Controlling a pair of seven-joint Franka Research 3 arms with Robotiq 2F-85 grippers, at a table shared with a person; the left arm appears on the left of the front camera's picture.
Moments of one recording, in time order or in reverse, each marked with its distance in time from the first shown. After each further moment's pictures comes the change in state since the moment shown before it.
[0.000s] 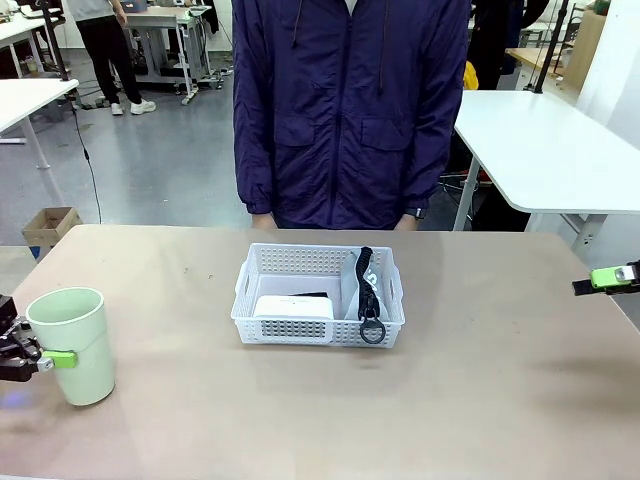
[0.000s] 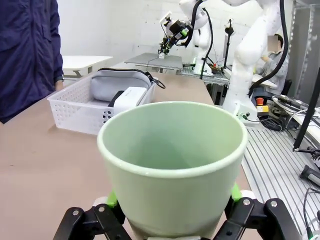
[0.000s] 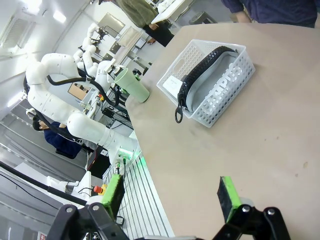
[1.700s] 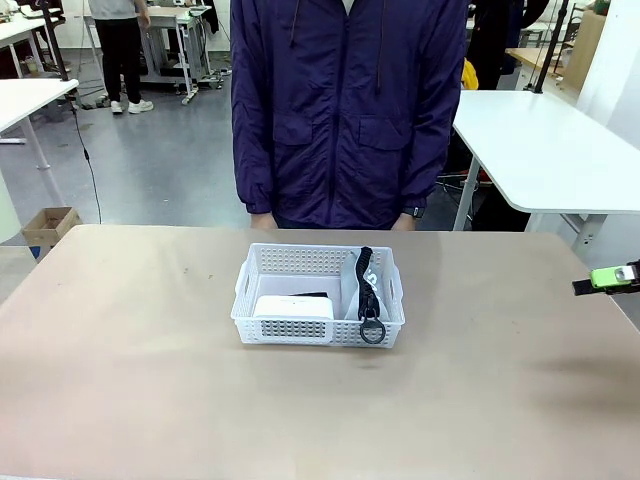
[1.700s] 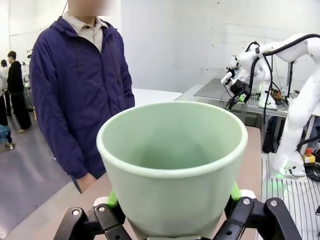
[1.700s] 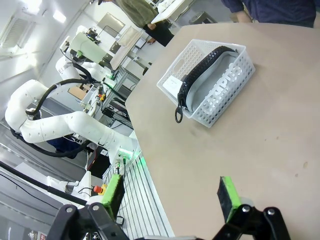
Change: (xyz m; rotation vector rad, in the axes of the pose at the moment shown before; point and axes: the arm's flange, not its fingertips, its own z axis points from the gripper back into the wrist) left arm 0.251 -0.070 0.070 0.384 -0.071 -0.103; right arm 0.000 0.000 0.000 0.000 0.001 0.000
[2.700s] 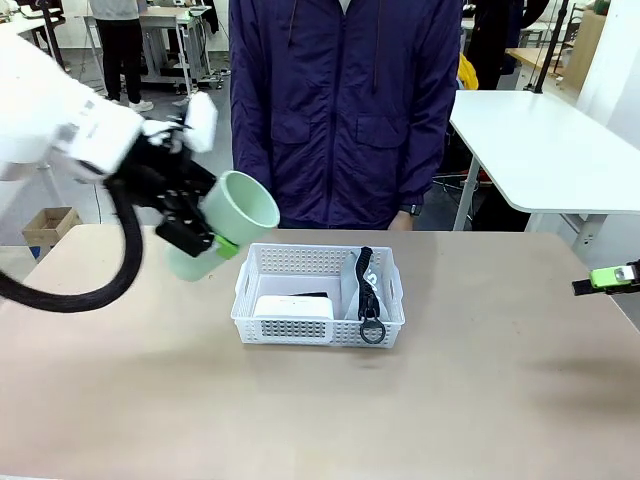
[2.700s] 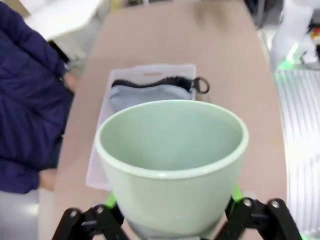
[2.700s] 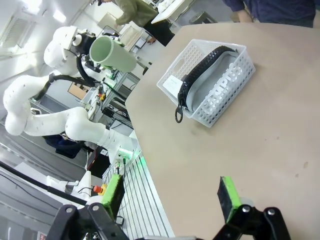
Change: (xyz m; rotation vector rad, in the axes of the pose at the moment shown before) left arm 0.002 -0.049 -0.323 -0.235 0.730 -0.320; right arm 0.000 0.000 0.000 0.000 0.001 0.001
